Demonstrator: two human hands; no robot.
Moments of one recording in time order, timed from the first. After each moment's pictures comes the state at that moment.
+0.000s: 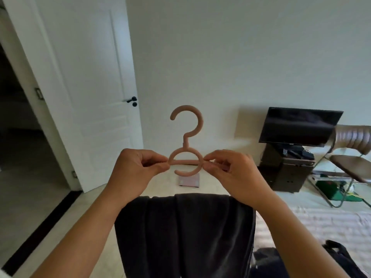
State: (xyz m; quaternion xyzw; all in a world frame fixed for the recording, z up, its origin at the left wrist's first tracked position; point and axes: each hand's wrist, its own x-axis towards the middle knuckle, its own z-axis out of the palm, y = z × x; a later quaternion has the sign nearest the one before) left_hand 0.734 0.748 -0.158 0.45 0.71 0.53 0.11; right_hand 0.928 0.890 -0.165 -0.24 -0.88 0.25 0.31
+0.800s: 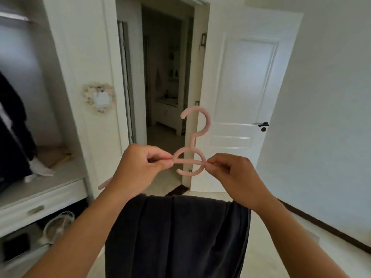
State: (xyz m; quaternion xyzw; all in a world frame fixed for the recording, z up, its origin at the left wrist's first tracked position) left_hand 0.496 0.400 -0.127 0.26 0.81 0.51 -0.11; right_hand 0.561 0.624 -0.140 0.06 -0.91 0.33 0.23
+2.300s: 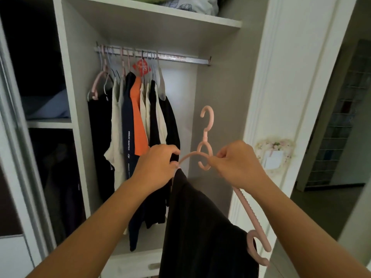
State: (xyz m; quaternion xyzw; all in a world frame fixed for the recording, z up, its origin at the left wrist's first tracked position) left_hand 0.103 -0.058 -0.076 -0.01 0.94 0.19 -0.28; right_hand 0.061 0.134 -0.048 0.21 -0.90 0.36 0.15
